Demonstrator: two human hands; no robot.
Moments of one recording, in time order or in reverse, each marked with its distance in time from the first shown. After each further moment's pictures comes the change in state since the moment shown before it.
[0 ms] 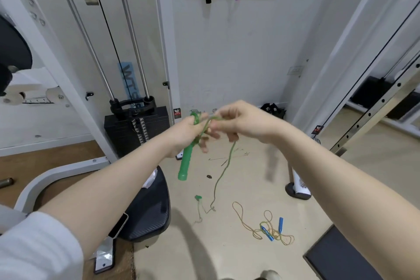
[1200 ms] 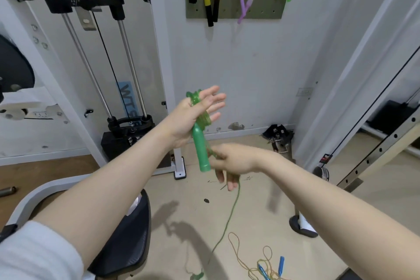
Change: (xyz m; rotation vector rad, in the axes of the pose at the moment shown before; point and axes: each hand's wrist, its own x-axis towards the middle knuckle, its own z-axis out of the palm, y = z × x) left_hand 0.083 0.087 0.034 -0.450 0.086 0.312; right_hand 0.025 0.069 -0.068 -0.180 -0.383 0.230
